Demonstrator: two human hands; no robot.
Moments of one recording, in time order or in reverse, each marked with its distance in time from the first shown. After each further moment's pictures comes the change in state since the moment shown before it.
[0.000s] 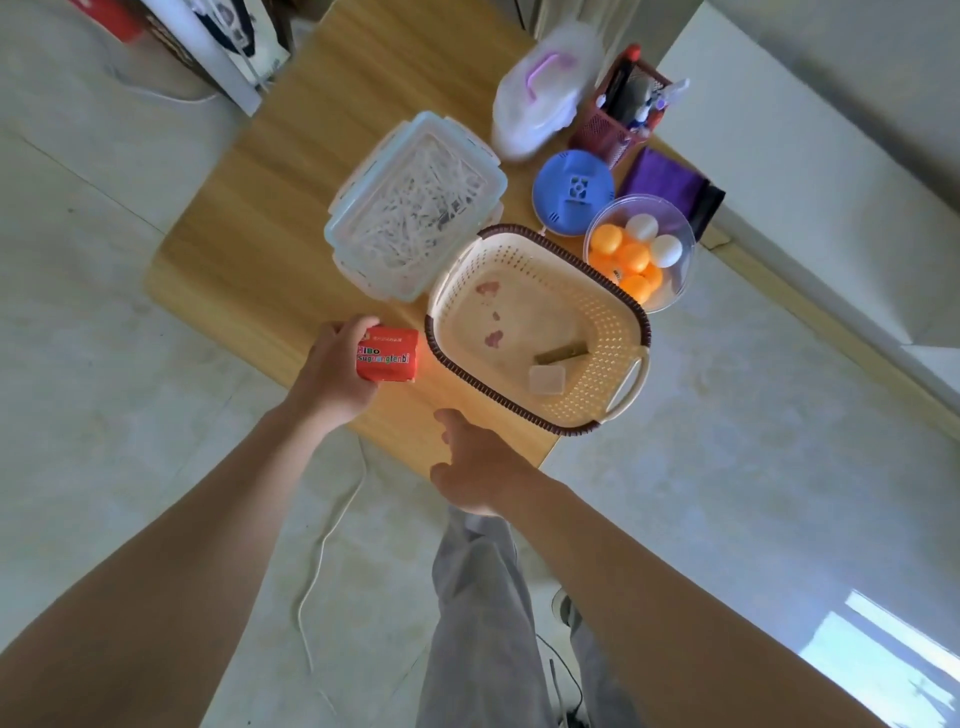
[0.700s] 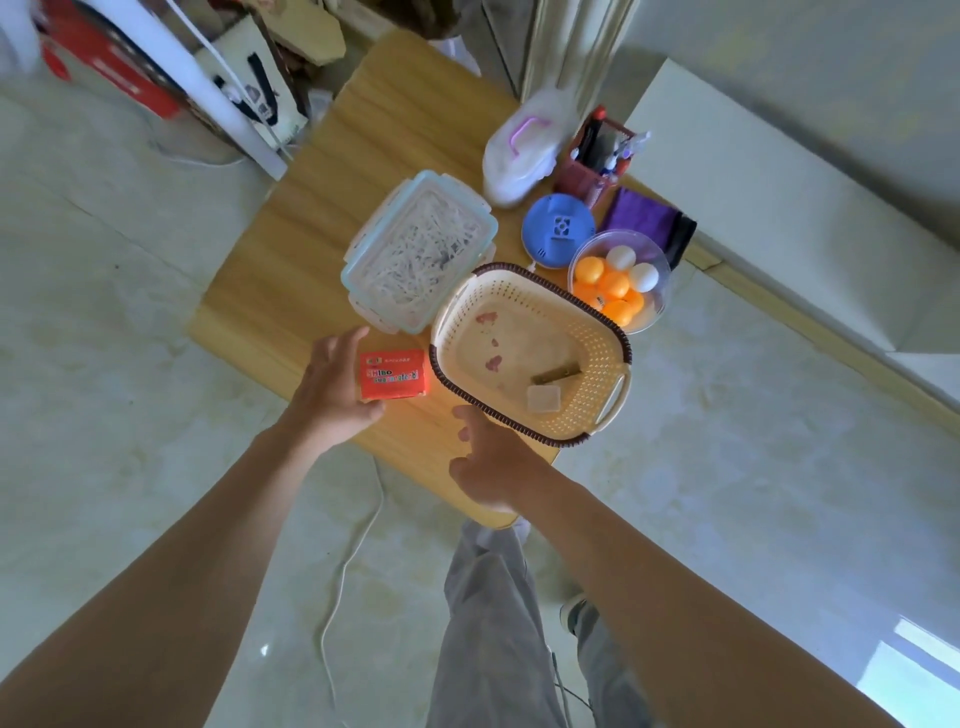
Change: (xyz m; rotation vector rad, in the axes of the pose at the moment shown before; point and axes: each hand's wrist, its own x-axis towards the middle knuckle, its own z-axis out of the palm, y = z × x) left_hand -0.024 0.017 -0.043 0.073 -0.036 0.029; right_hand -0.030 -0.006 -0.023 0.104 0.086 -0.035
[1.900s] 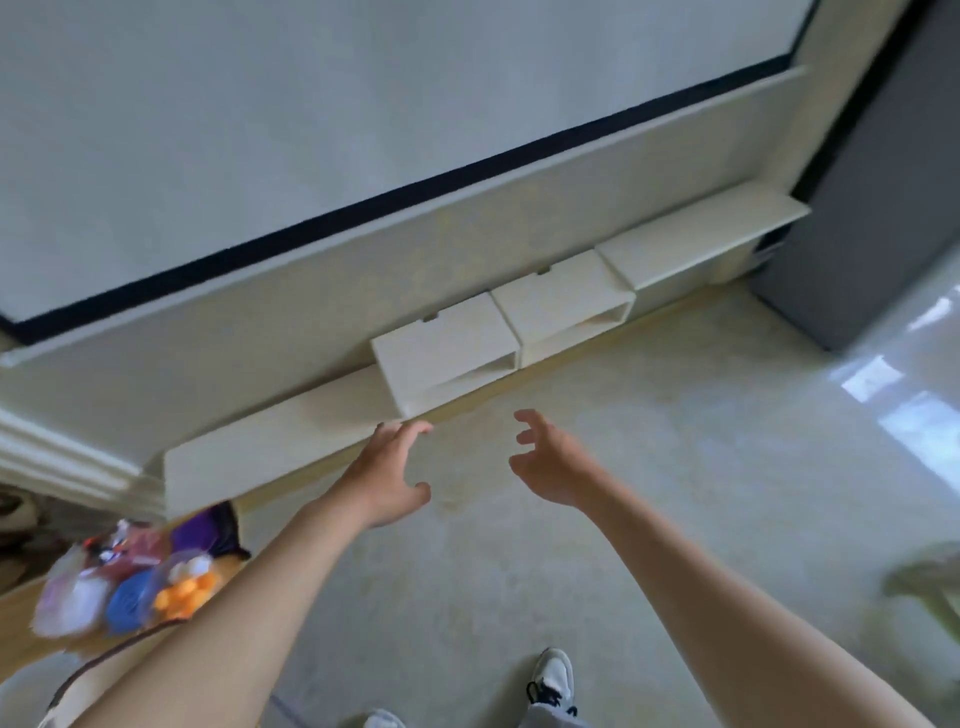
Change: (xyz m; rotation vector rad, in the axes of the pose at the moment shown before) left_hand -0.337 0.581 0.285 0.630 -0.354 0.999; right_hand -0.473 0.508 -0.109 0.710 1.082 0.073
